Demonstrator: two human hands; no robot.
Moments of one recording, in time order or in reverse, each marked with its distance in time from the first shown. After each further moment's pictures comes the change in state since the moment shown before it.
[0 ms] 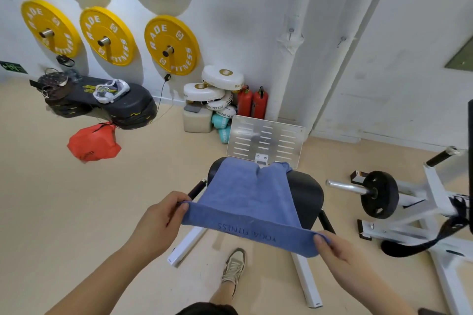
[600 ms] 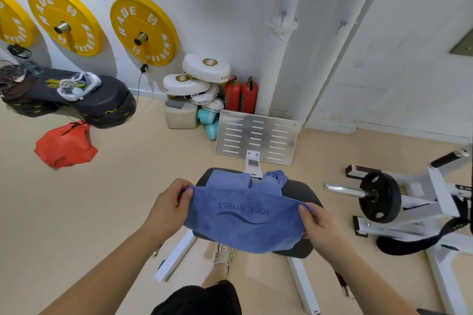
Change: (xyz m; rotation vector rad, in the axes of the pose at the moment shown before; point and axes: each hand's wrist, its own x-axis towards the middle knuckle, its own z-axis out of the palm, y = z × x) left_hand 0.182 -0.006 0.053 -0.120 -0.026 -0.100; right_hand 0.172 -0.020 -0.007 0.323 0.088 0.076
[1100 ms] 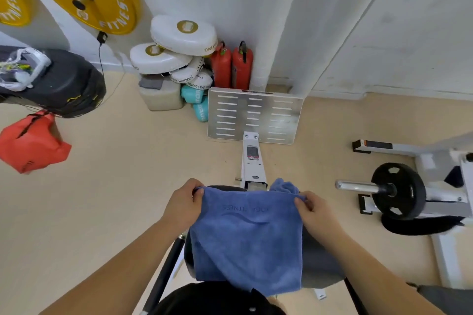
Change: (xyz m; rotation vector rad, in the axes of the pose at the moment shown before) left_hand 0.250 -0.029 0.062 0.198 -0.247 -0.197; right_hand 0.236 -0.018 0.024 -0.103 -0.014 0.281
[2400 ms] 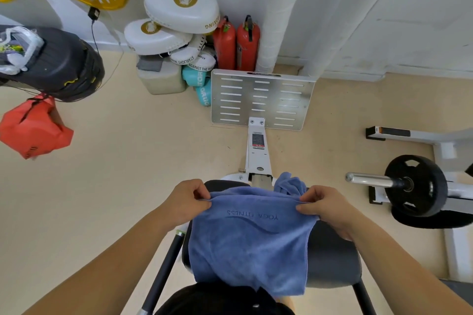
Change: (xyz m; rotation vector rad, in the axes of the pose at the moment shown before) left_hand 0.032 0.014 0.000 -0.087 -0.248 -0.144; right_hand 0.066 0.008 -0.022 0.211 -0.281 0.237
